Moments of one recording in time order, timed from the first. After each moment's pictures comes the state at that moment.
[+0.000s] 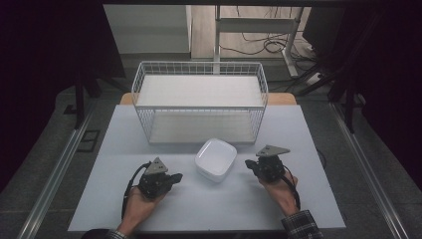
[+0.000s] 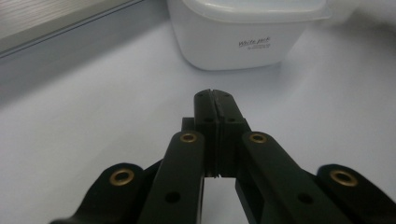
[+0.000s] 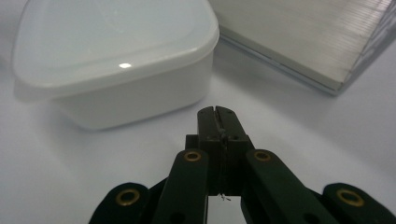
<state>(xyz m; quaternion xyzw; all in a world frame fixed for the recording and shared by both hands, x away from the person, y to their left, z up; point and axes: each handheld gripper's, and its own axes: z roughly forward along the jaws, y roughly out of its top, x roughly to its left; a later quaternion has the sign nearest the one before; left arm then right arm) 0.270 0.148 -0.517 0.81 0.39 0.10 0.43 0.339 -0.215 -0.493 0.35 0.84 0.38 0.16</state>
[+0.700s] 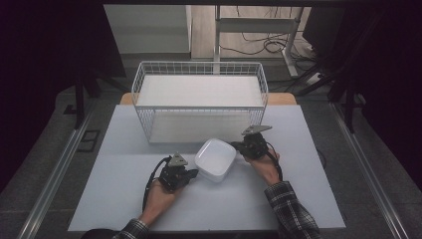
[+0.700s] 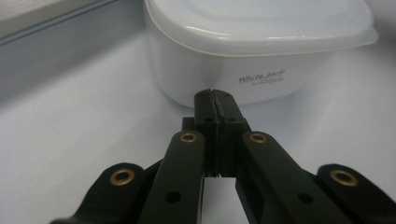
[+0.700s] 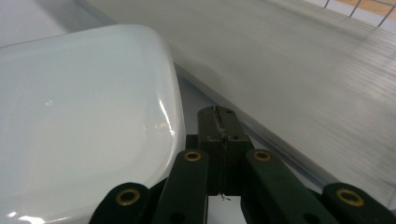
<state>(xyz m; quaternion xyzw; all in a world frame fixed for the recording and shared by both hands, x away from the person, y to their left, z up) 0.304 0.104 -0.534 0.82 0.39 0.08 0.42 0.415 -0.178 -0.501 0.32 0.85 0.40 0.13</state>
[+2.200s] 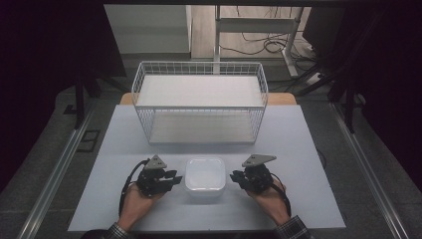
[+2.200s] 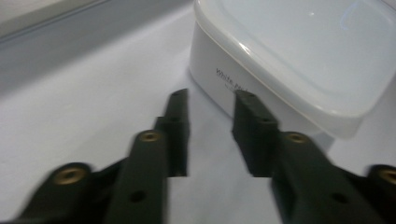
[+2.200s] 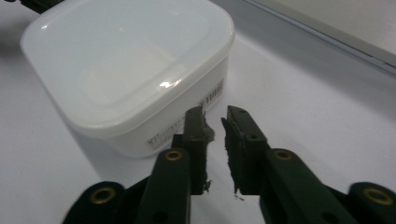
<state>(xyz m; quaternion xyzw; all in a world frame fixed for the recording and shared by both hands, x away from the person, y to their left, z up) 0.275 0.158 -0.514 0.82 0.40 0.09 0.40 0.306 -0.181 -0.491 0.32 0.86 0.38 0.10</state>
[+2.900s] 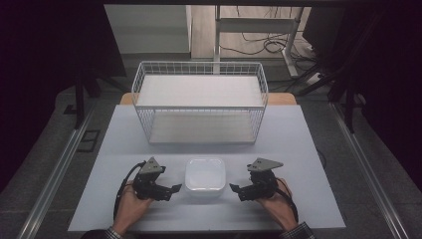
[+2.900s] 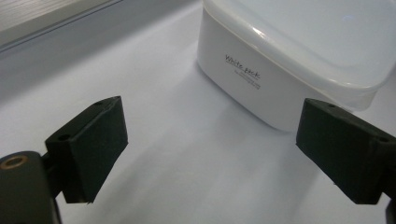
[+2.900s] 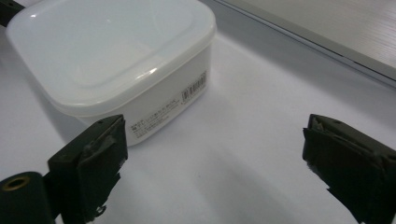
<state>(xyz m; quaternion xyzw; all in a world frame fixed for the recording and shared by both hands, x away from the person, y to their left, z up) 0.273 0.169 -0.524 0.82 0.38 0.10 0.42 0.298 -0.194 -0.498 0.31 0.85 0.40 0.14</state>
